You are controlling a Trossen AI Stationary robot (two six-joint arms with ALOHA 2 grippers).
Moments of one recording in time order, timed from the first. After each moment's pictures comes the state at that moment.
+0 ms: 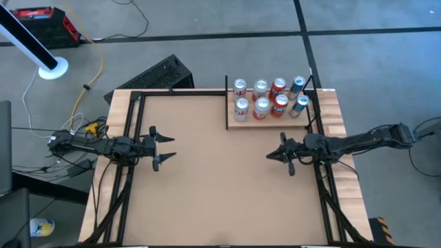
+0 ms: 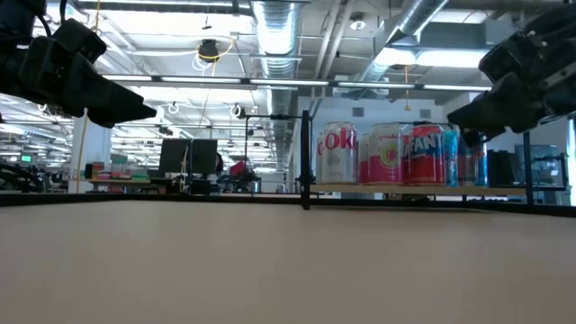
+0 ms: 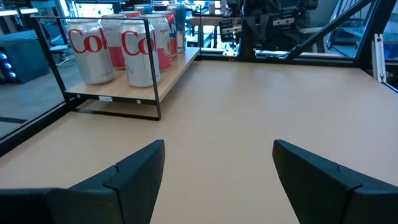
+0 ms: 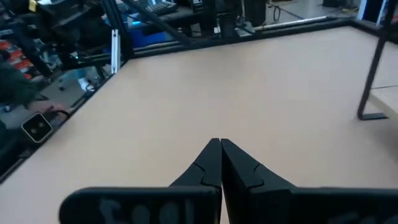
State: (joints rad) left arm -0.16 0.14 0.01 0.06 -0.37 -0.03; right arm 0.03 0.60 0.01 0.40 -0.09 0.17
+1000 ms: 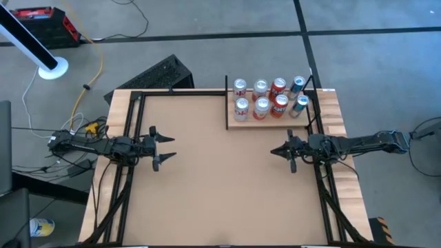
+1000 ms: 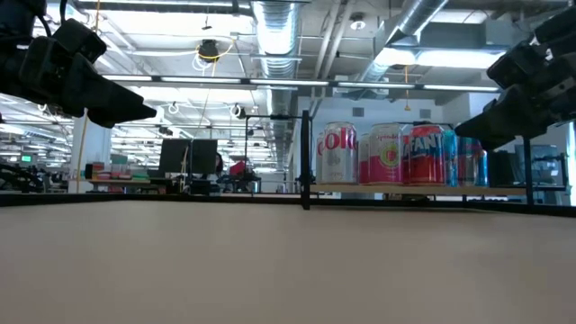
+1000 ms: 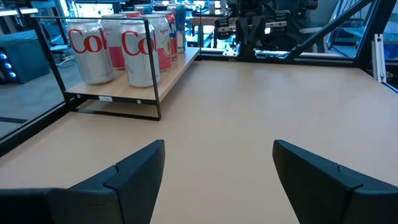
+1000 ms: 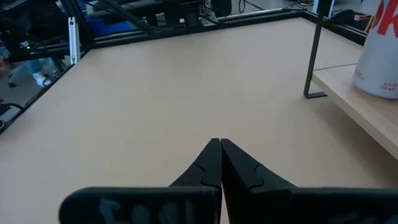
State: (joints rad) left arm -0.16 0.14 0.01 0.06 -0.37 -0.03; right arm 0.04 0.29 0.02 0.00 0.07 0.17
